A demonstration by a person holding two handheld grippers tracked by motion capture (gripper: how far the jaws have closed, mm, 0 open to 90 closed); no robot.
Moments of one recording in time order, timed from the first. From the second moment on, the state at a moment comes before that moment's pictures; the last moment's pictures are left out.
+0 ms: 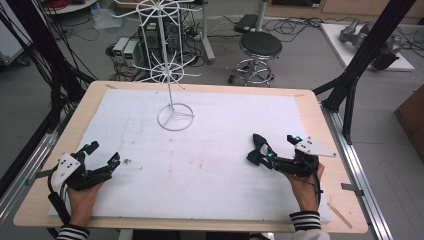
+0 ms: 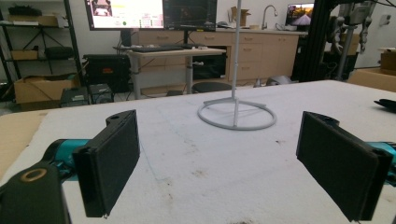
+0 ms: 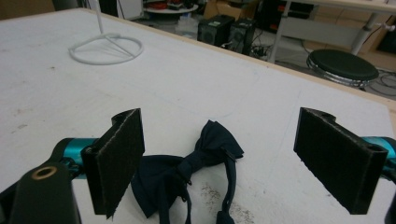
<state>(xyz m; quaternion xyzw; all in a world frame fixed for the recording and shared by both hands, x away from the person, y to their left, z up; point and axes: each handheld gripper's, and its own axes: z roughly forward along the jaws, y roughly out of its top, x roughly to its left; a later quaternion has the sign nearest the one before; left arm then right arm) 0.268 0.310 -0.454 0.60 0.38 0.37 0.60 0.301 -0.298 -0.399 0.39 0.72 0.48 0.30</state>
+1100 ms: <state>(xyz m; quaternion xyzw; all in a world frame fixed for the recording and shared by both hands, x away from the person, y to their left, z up) 0.268 0.311 -0.454 0.60 0.38 0.37 0.60 0.364 -0.288 -0.392 0.40 0.81 0.36 0.23</state>
